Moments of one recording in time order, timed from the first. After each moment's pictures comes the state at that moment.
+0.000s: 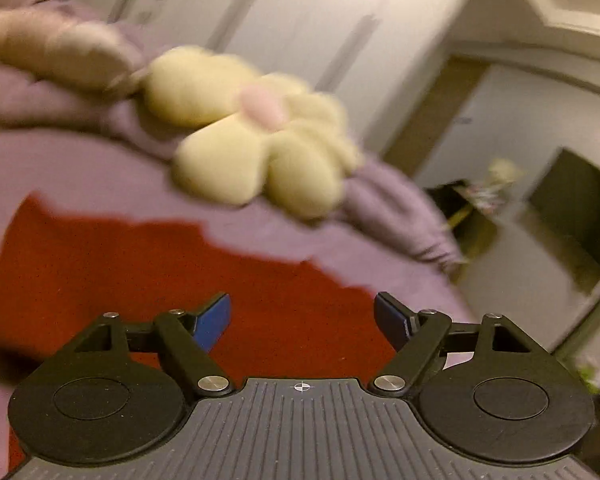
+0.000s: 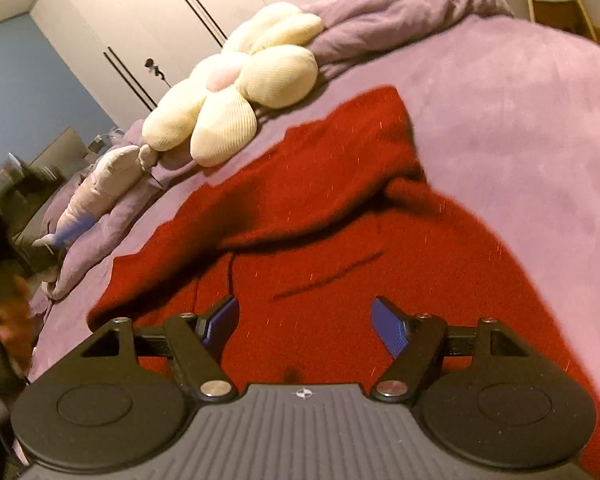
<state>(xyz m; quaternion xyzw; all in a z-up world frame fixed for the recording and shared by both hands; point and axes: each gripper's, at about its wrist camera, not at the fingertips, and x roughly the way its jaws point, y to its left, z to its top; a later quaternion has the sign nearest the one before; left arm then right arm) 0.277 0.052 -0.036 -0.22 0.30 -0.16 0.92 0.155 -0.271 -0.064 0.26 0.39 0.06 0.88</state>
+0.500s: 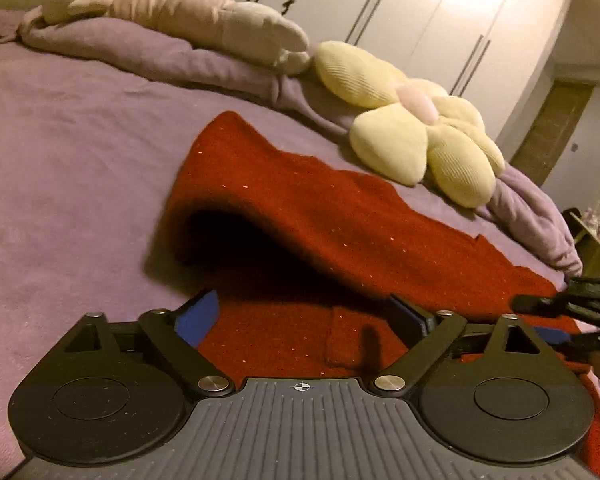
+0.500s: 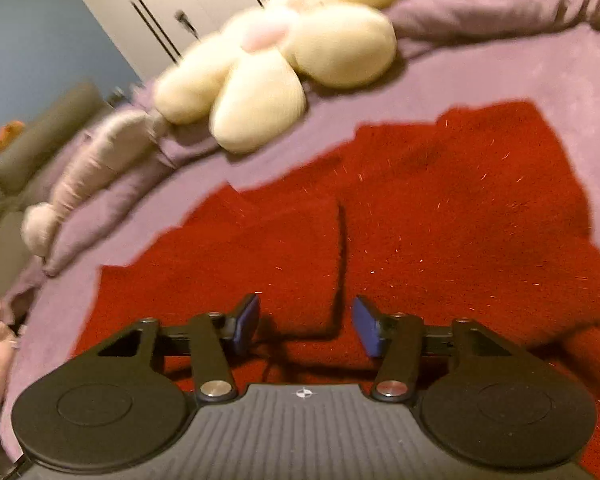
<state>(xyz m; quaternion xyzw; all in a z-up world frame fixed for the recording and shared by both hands) 0.248 0.117 -0.135 -0.21 0.29 0.01 0.93 0.314 -0.205 -0.101 0.21 0.43 0.11 0.87</state>
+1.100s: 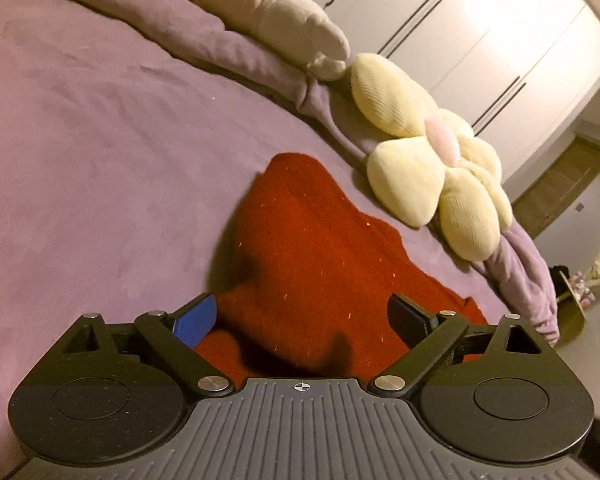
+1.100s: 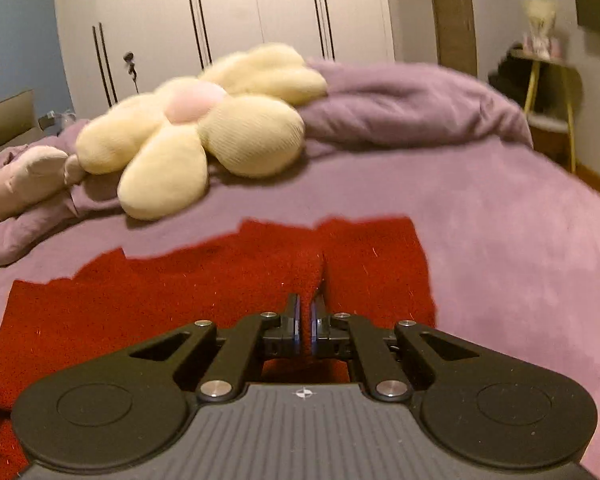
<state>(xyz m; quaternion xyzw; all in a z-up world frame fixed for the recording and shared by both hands) 0.283 0.152 -0.120 -0.32 0.31 0.02 0.89 0.295 -0.239 -0.078 0.09 0.33 -0.03 0.94</state>
